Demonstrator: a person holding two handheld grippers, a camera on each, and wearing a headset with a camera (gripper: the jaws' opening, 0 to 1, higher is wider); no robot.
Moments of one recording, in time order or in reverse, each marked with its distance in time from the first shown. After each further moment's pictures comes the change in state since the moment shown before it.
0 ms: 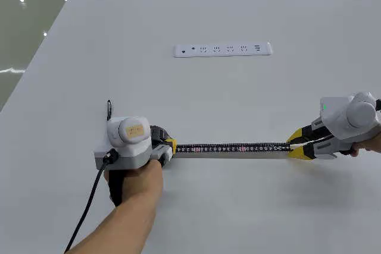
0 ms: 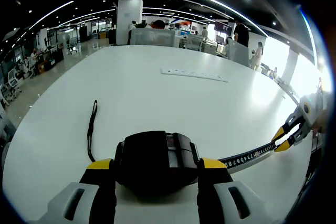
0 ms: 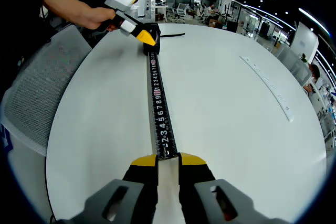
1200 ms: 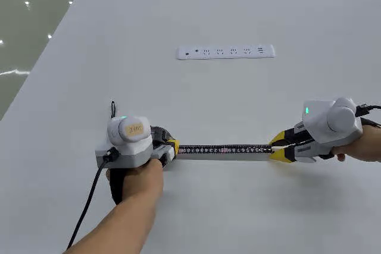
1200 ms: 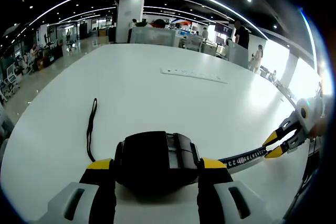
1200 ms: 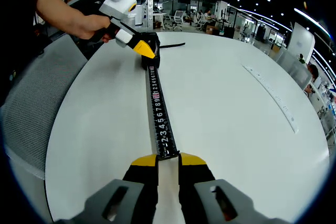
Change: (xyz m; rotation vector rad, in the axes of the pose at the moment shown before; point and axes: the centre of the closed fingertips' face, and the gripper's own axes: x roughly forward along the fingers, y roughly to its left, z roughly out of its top) left arm 0.000 0.001 0.001 -0.028 0.009 -0.020; right arm 0.028 0.006 0.040 0.023 -0.071 -0.010
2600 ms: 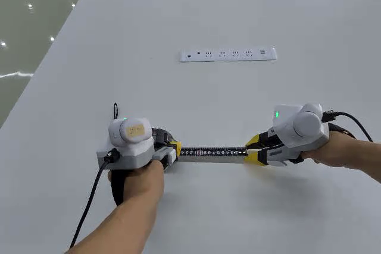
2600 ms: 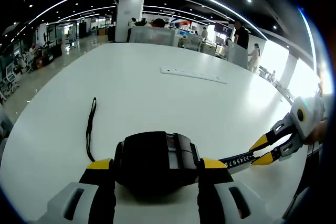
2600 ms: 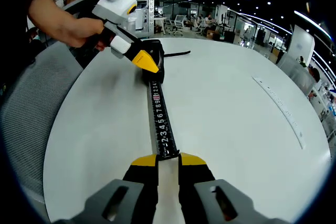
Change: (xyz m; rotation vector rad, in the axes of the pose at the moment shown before) left arm 0.000 -0.002 -0.001 -0.006 0.006 -0.011; right arm 0.038 0.006 0.034 -0.003 -0.042 -0.001
